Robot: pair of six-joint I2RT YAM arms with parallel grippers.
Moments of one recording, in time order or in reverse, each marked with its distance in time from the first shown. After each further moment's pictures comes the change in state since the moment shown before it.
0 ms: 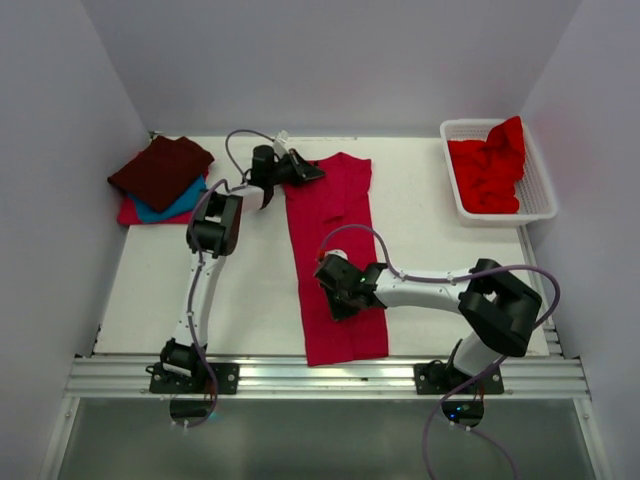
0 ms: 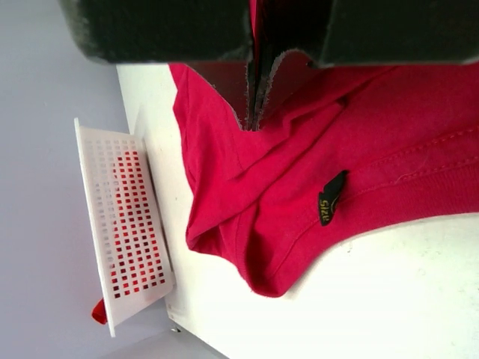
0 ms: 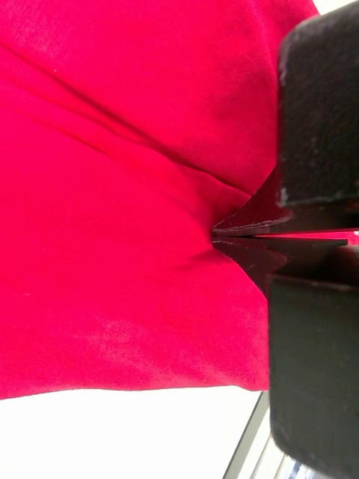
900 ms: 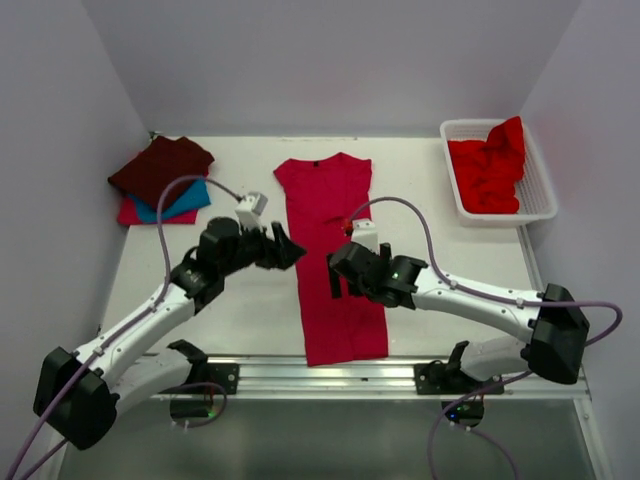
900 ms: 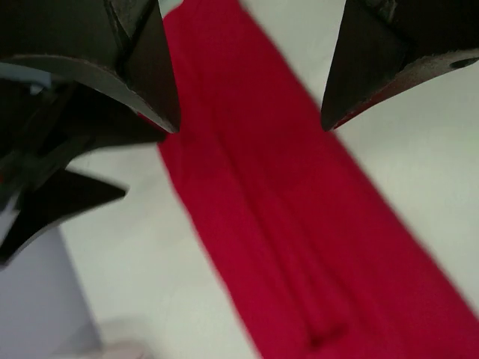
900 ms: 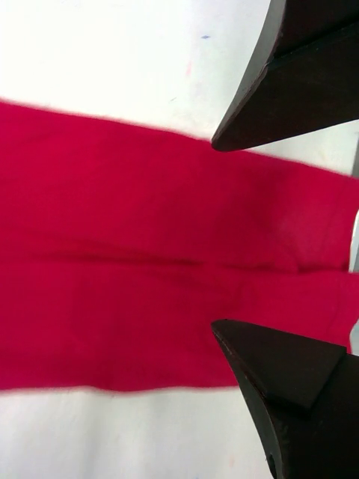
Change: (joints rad) left arm -0.280 -1.665 -1.213 -0.517 -0.441 0.431; right arm 0.016 -0.265 0.110 -0.203 0.426 0.044
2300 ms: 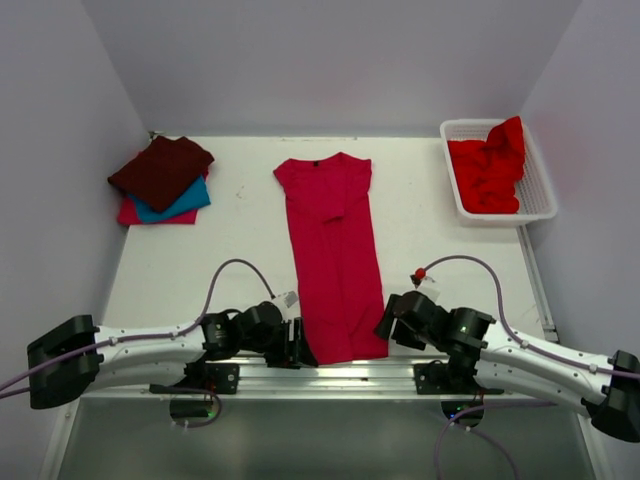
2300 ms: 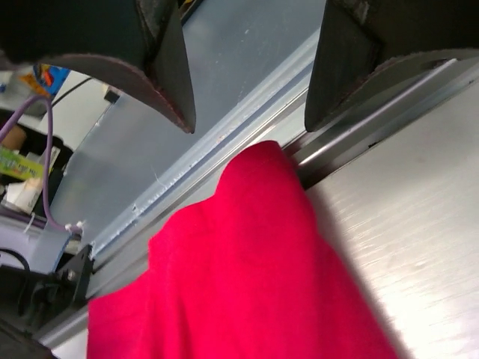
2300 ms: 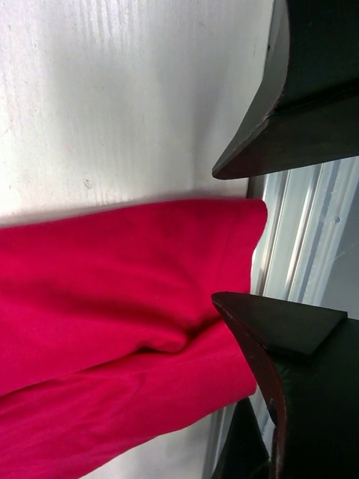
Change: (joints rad) left arm -0.626 -0.018 -0.430 -0.064 -0.035 -0.676; right arm 0.001 -0.642 -0.597 -0.079 -0.251 0.524
